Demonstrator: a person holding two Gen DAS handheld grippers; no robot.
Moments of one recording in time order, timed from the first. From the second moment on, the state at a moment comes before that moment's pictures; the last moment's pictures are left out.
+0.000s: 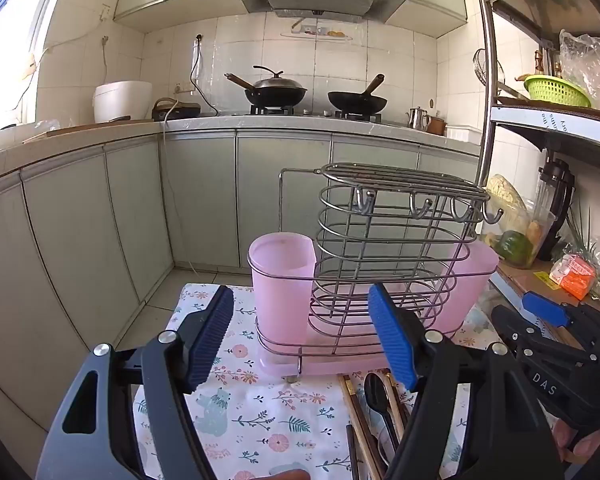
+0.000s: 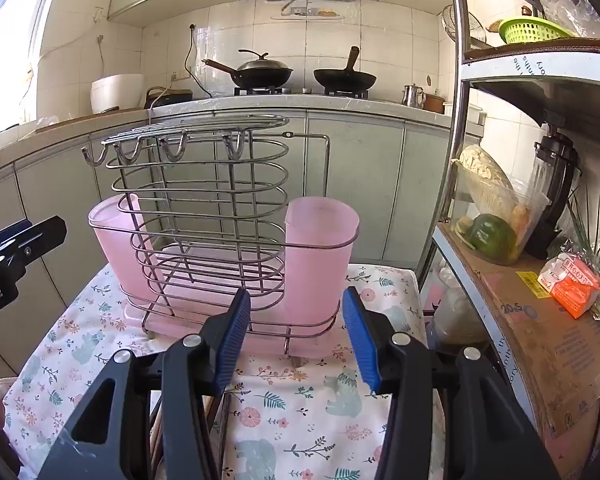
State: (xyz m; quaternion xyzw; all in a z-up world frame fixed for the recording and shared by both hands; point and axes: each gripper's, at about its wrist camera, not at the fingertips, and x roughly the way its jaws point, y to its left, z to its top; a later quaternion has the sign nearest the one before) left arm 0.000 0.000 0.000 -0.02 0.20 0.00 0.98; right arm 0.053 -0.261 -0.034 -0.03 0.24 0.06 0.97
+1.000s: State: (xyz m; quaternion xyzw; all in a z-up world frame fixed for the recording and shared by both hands) left arm 0.004 0.002 -0.009 -0.03 0.21 0.01 0.98; right arm 0.052 -0.258 -0.038 -0.02 0.24 0.06 0.97
